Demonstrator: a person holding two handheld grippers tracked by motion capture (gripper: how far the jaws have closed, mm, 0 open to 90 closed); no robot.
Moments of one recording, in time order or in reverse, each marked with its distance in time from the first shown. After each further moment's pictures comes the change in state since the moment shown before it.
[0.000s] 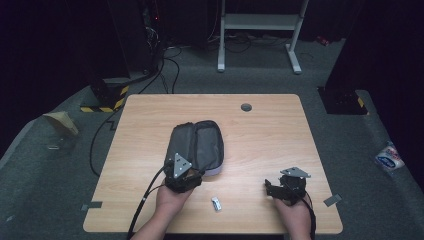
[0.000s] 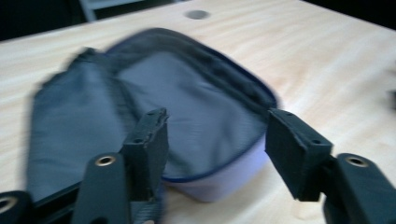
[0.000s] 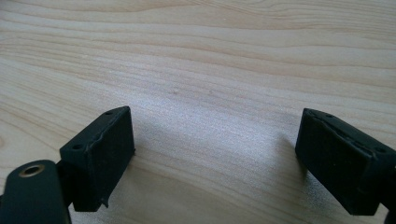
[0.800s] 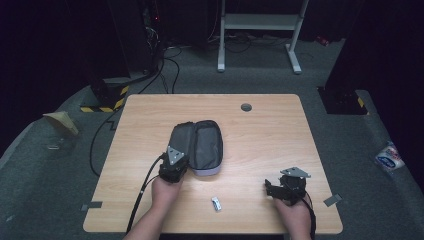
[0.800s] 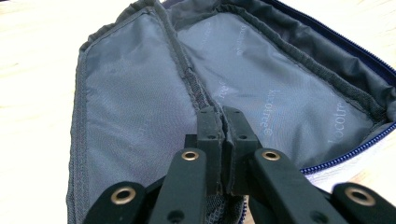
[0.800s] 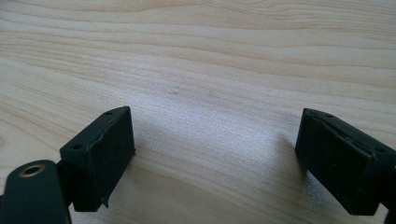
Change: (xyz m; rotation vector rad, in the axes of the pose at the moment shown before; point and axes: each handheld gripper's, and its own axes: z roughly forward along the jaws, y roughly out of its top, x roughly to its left) left arm 0.033 -0.011 0.029 0.107 0.085 -0.064; right arm 0.000 0.000 0.000 0.000 0.000 0.000
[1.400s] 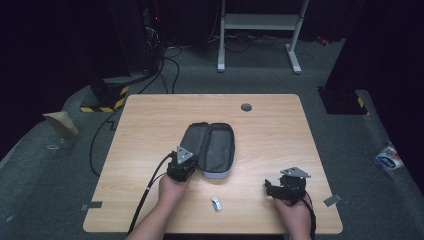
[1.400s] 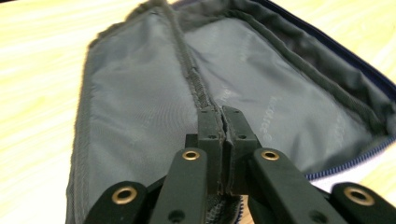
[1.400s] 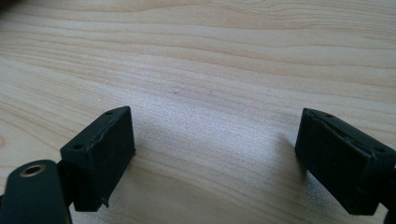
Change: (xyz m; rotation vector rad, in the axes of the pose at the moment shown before) left arm -0.016 0.008 0.008 -0.014 -0.084 0.037; right arm 0.000 0.000 0.000 0.000 0.001 0.003
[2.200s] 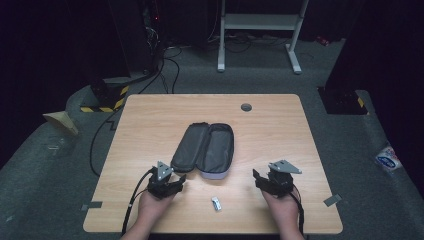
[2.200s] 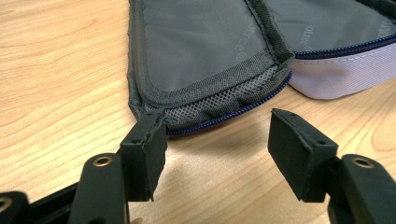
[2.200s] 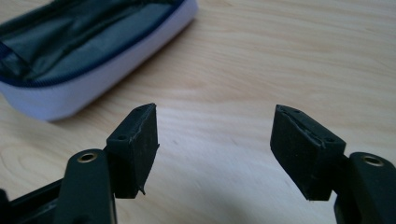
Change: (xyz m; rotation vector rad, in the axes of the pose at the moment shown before) left arm 0.026 -0.052 -0.037 0.066 0.042 -0.010; right arm 0.043 0.040 -0.015 -0.156 0.093 -0.042
